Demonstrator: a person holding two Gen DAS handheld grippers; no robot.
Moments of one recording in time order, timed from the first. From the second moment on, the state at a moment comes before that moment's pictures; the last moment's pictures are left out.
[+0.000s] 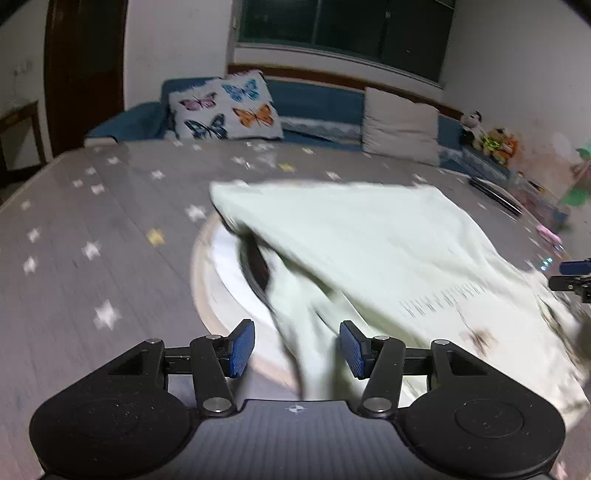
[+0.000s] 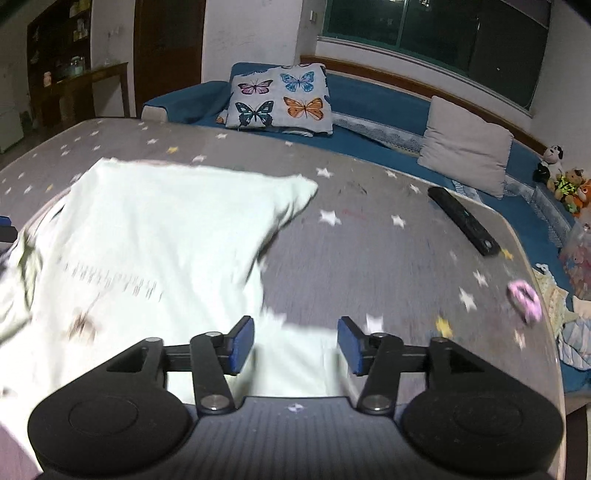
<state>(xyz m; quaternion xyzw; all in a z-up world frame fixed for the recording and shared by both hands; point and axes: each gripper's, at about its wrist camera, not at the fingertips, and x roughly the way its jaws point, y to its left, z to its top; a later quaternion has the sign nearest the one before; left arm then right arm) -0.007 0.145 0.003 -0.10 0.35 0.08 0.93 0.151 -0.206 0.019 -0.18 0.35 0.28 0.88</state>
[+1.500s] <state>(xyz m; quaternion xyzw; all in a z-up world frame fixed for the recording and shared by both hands) -0.083 0.093 -0.004 -0.06 0.32 0.12 0.94 0.088 -0.282 -0.003 -0.05 0.32 0.21 0.92</state>
